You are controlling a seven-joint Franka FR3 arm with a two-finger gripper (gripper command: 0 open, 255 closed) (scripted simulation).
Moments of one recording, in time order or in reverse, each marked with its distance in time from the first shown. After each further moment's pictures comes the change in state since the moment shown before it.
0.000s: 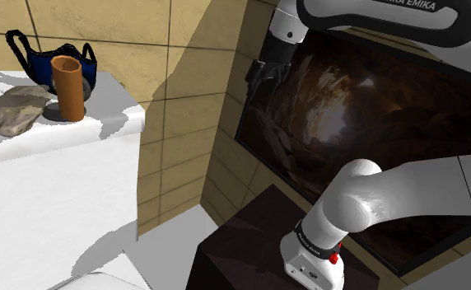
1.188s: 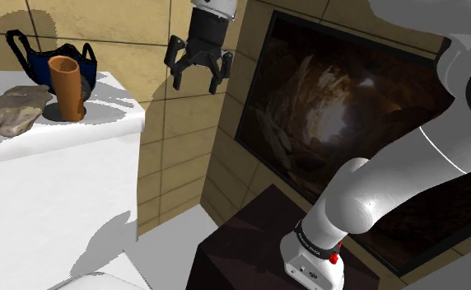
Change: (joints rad) arm 0.068 0.406 0.228 0.377 0.257 -0.071 0.443
